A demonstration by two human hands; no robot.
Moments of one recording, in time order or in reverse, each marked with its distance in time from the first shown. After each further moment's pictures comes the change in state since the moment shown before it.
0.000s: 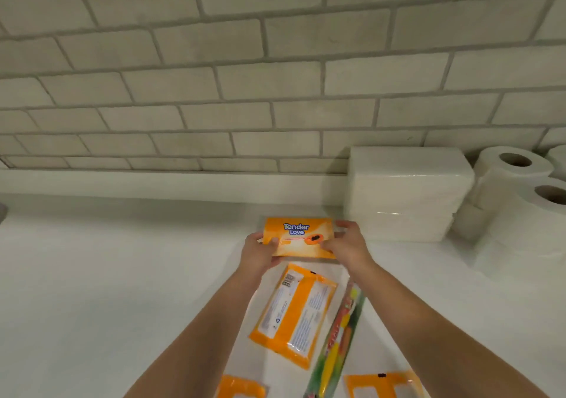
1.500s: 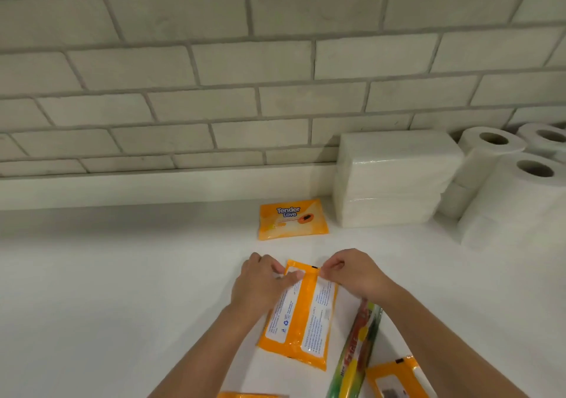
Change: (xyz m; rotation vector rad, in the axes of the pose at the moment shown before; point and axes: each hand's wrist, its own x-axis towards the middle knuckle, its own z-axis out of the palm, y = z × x) left_hand -0.014 -0.033 -0.019 1.045 -0.181 0.328; right_hand -0.040 0.033 -0.003 -0.539 -0.151 -0.090
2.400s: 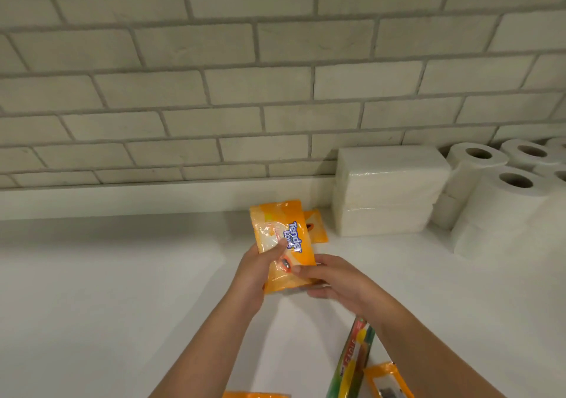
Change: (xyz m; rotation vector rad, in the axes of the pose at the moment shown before) left_hand -0.022 0.024 -0.045 -1.276 -0.141 -0.082; right_hand -0.024 -0.032 0.011 0.734 -0.315 0.012
